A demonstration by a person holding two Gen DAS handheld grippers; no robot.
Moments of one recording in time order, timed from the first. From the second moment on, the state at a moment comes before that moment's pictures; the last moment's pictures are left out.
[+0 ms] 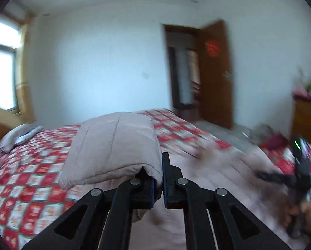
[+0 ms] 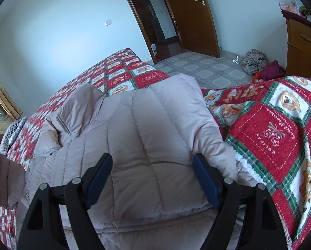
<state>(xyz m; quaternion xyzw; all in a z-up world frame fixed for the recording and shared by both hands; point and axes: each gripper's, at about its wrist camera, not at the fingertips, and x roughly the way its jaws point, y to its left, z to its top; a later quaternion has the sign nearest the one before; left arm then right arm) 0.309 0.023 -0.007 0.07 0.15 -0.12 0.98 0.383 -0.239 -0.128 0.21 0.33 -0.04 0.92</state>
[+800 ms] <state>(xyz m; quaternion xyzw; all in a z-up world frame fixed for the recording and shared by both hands) 0.255 0.030 -0.063 0.09 0.30 -0.22 0.92 0.361 -0.228 -0.099 0.20 0.28 -0.02 0.94</state>
